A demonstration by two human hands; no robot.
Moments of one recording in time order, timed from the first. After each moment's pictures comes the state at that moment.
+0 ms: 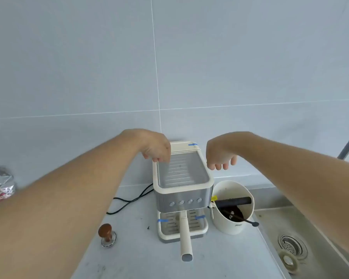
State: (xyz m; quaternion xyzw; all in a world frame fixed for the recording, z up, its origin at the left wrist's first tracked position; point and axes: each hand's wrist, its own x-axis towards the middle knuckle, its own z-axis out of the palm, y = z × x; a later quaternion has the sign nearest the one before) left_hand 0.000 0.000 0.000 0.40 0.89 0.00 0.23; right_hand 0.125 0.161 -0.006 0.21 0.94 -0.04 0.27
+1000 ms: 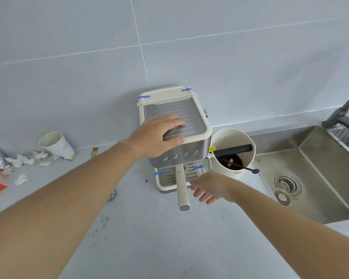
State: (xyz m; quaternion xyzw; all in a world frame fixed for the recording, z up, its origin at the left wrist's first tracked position) left_hand 0.017 -0.003 -0.138 0.54 0.83 0.15 0.07; right_hand 0.192 0.119 -0.223 0.34 0.74 -0.52 0.24
